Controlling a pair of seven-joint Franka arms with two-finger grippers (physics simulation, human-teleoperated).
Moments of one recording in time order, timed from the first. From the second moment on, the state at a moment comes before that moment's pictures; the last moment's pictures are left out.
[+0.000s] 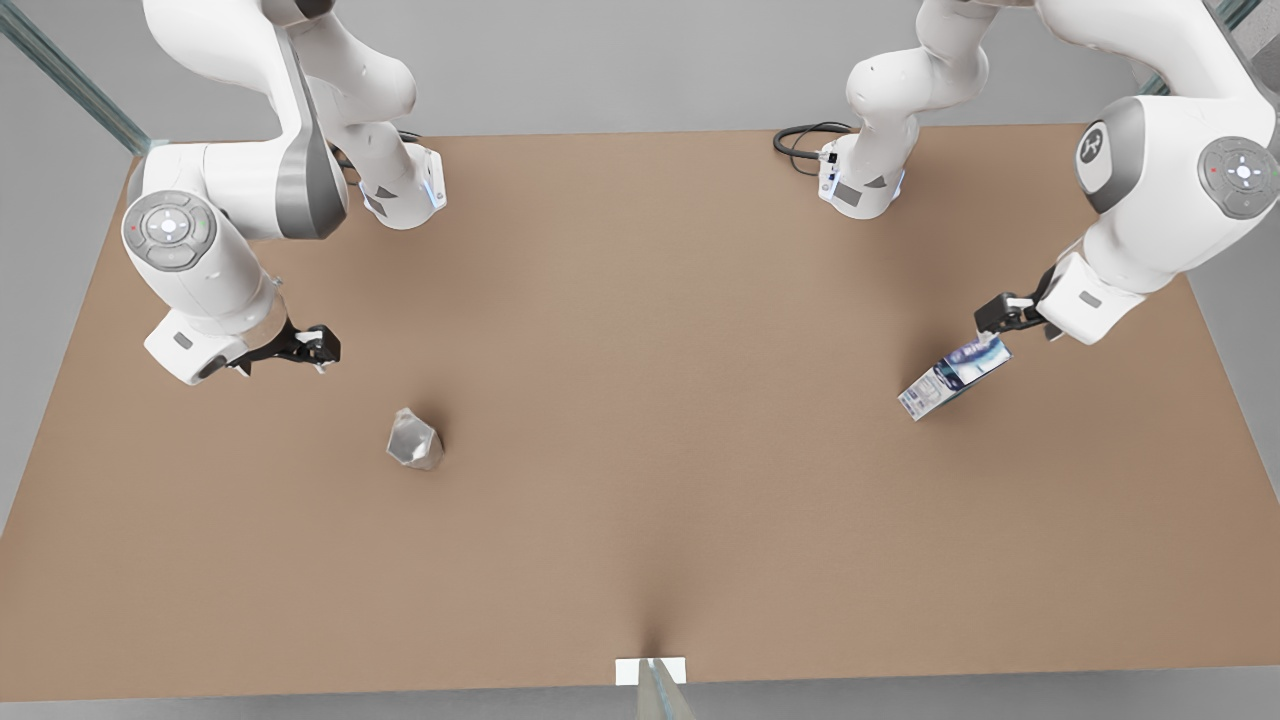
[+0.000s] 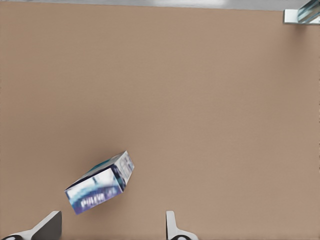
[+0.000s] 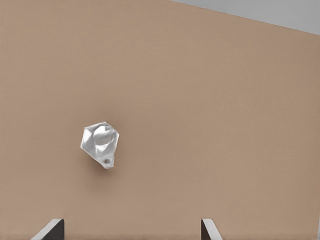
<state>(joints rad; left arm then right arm) 0.18 0.09 -0.25 -1.50 0.01 1.56 -0.10 0.09 0.13 0.11 -1.50 -0.22 1.58 0.10</state>
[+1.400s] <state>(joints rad) 0.18 0.11 -0.25 -1.49 0.00 1.52 -0.10 -0.01 0.54 0.14 -1.83 -0.03 2.07 0.24</state>
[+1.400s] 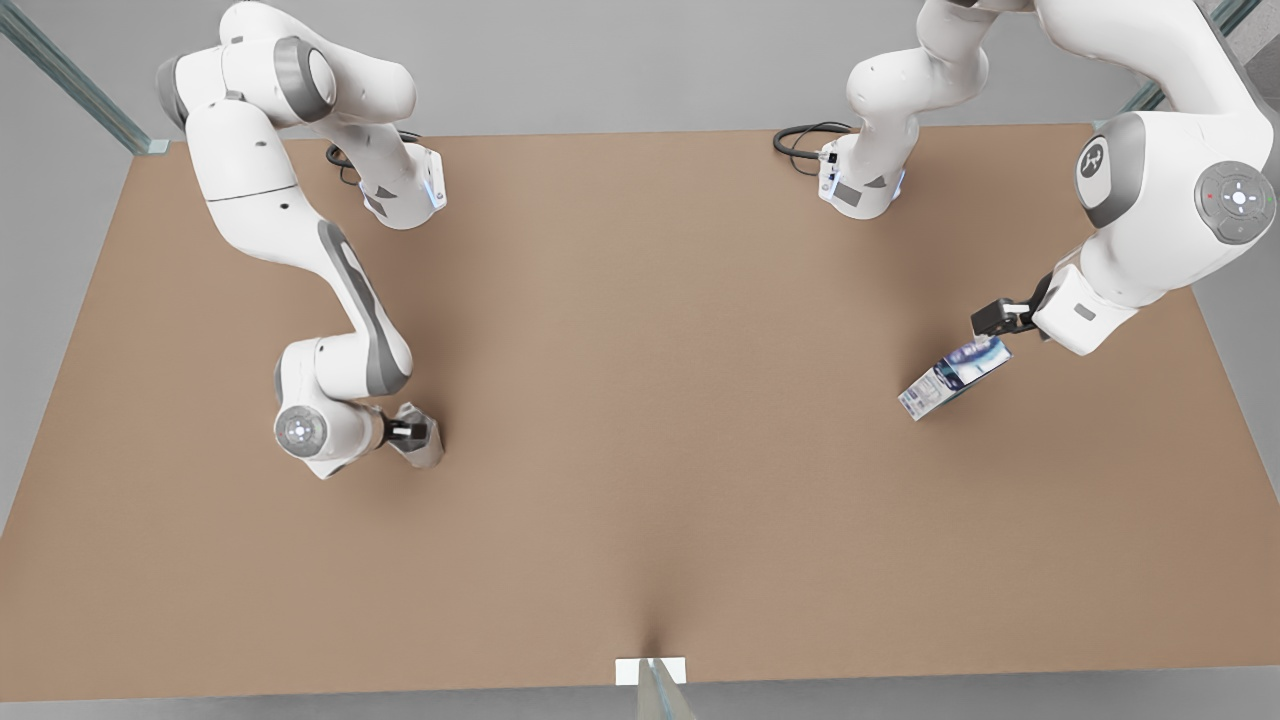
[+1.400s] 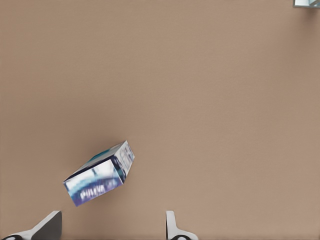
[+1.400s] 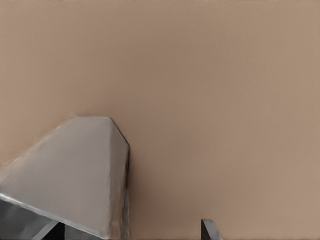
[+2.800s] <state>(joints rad) 0.25 0.09 -0.30 -1.95 0.13 1.97 0.96 0.73 1.07 -0.15 -0.89 0.25 2.03 0.40</state>
